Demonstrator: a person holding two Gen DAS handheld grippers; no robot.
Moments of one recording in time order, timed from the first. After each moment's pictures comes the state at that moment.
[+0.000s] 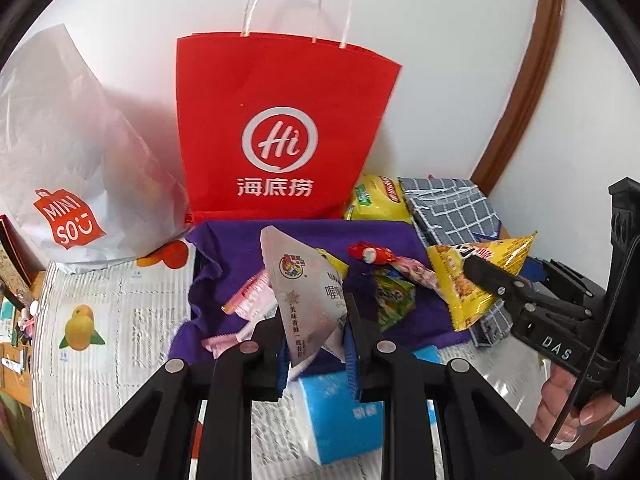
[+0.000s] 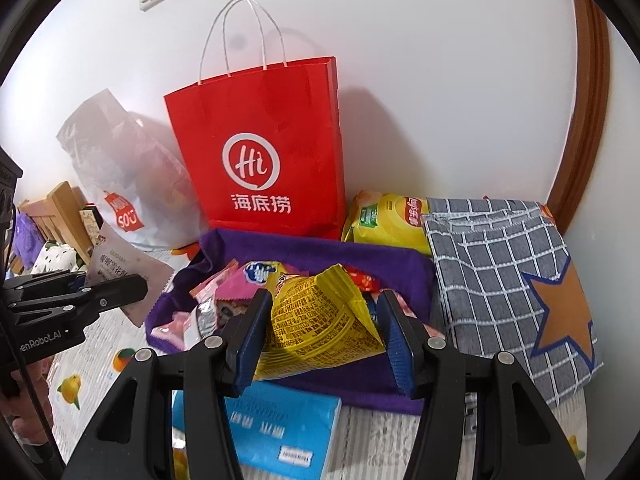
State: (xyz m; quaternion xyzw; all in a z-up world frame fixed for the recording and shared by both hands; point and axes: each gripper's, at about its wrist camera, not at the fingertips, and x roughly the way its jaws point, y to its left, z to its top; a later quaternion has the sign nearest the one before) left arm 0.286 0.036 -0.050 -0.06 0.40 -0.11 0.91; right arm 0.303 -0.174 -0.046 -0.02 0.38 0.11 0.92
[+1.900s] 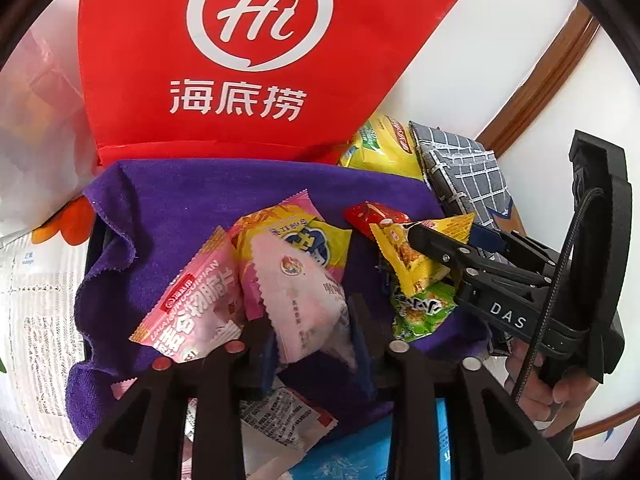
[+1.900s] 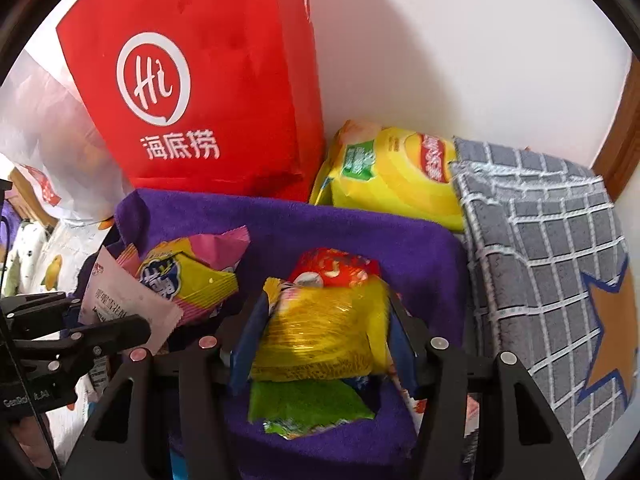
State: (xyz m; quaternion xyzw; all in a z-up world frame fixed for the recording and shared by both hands) left arm 0.385 0.012 -0.143 -0.11 0.50 -0.19 0.84; right arm 0.412 -0.174 -0.149 -0.04 0.47 0.09 0.88
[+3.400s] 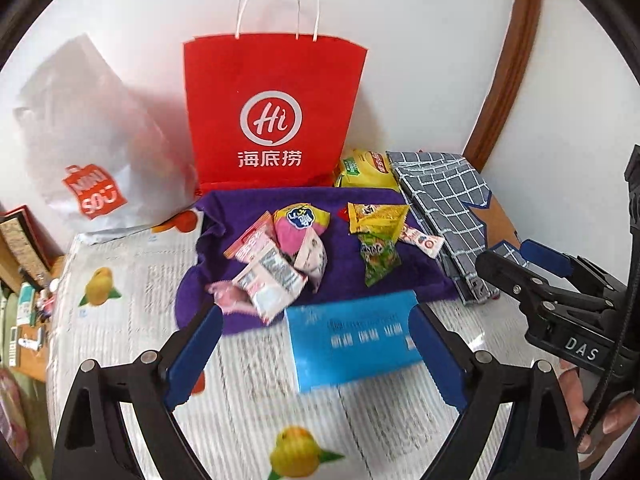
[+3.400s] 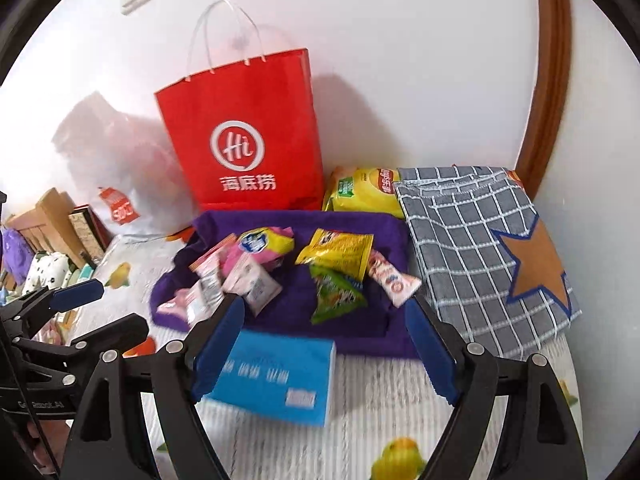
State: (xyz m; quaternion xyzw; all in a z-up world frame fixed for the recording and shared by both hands) left arm 0.210 0.015 -0.026 -0.03 0.42 -0.10 0.90; right arm 0.230 -0.183 -0.028 0.01 0.41 0.07 0.91
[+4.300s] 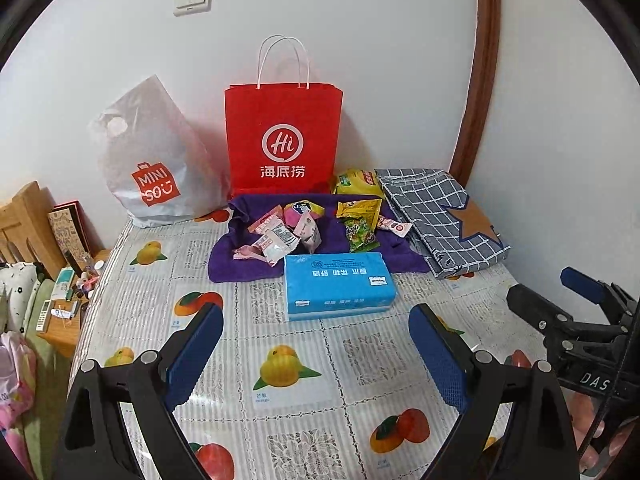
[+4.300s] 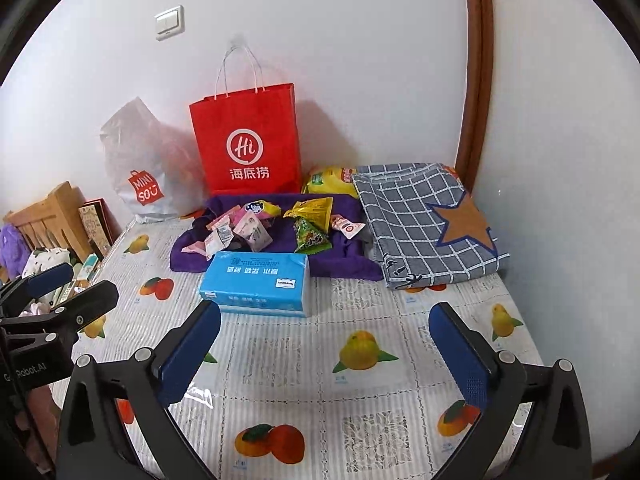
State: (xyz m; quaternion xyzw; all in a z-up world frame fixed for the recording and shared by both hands) left arm 0.055 -0.007 0.007 -0.02 0.35 -0.05 0.93; right arm 0.055 -0.214 0.002 -0.01 0.35 0.02 0.93
